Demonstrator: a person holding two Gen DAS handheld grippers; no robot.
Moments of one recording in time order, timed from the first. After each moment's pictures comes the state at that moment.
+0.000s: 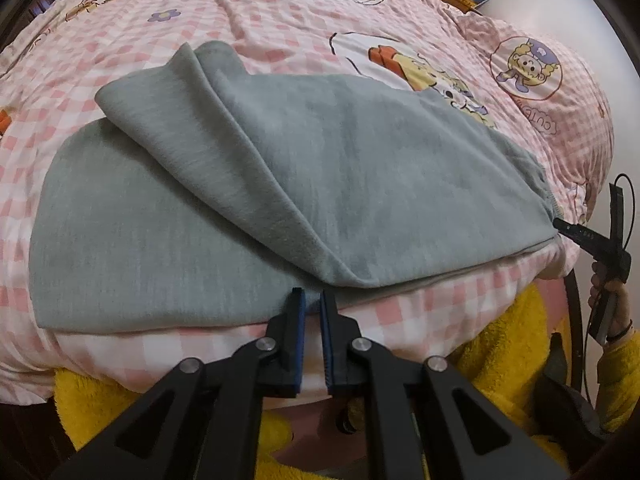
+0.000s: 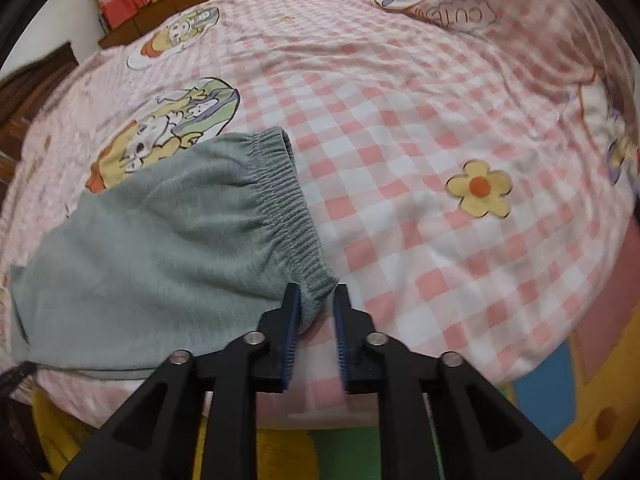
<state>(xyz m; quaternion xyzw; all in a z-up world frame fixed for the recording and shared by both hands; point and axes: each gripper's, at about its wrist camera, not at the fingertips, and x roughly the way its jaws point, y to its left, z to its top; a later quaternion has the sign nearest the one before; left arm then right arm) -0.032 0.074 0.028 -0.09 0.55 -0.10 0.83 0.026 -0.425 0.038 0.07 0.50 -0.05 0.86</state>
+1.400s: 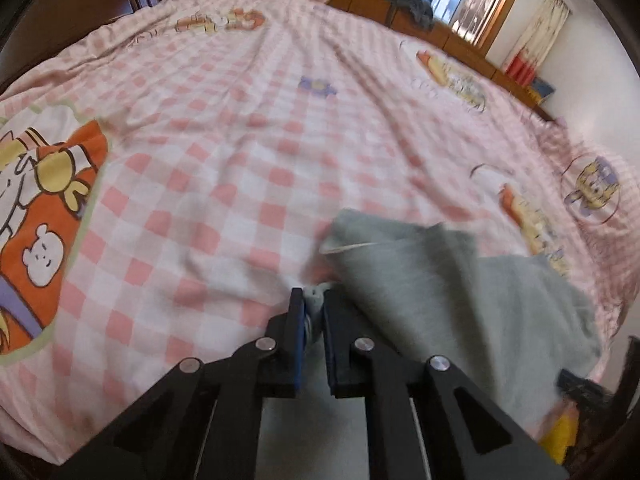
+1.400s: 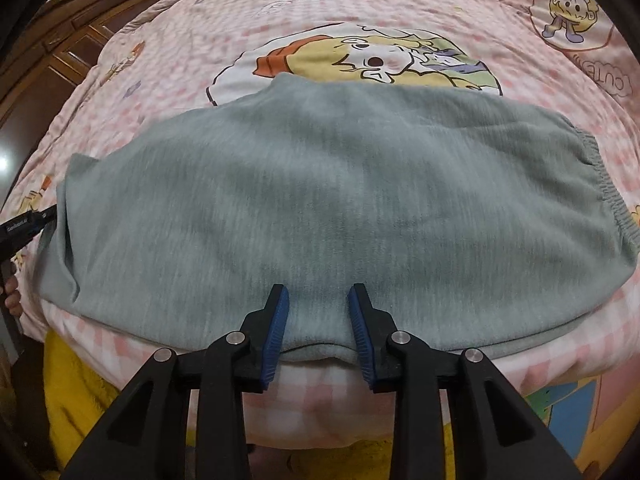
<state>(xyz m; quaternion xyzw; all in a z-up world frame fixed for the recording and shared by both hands) 0.028 0.220 0.042 -0.16 0.44 0.04 0.88 0.015 -0.213 0.017 0.03 0.53 0.11 0.84</state>
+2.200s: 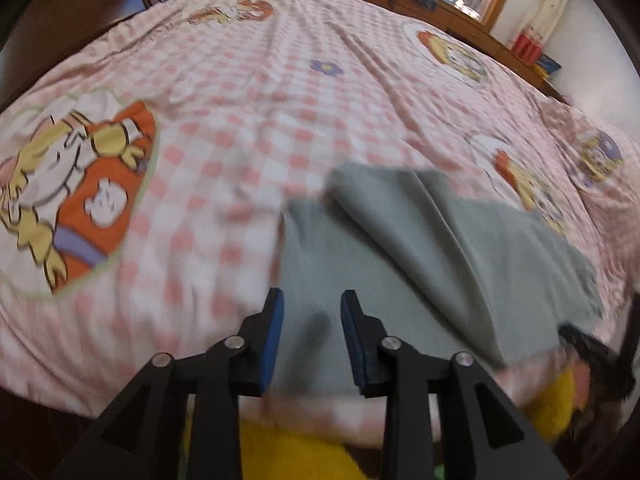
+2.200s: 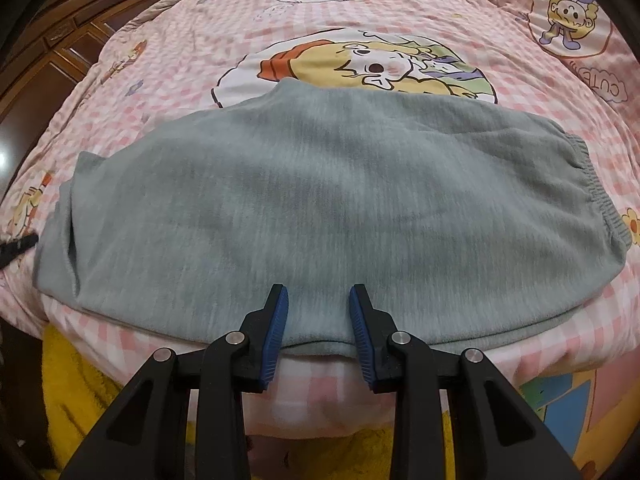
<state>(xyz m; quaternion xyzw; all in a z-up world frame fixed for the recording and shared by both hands) -0.034 0.216 0.056 -0.14 0.50 0.04 0.86 0.006 -0.211 0.027 0.03 0.52 0.11 0.85</state>
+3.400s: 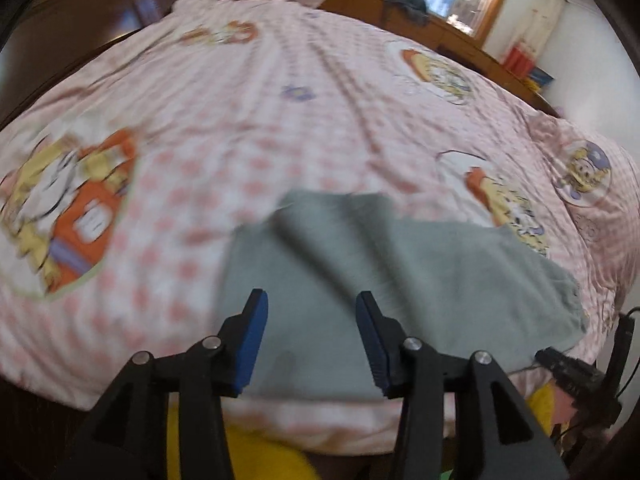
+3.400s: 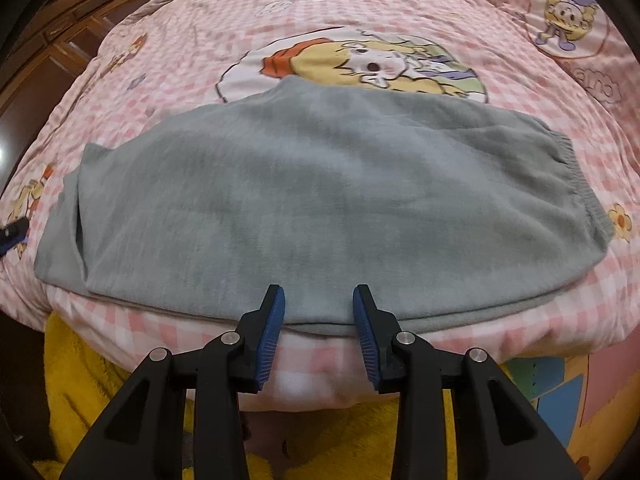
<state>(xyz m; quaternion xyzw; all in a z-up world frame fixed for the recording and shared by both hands) -0.016 0.169 0.091 -0.14 0.46 0.04 0.88 -0.005 -0.216 0.036 0.02 0.53 0.09 0.84</state>
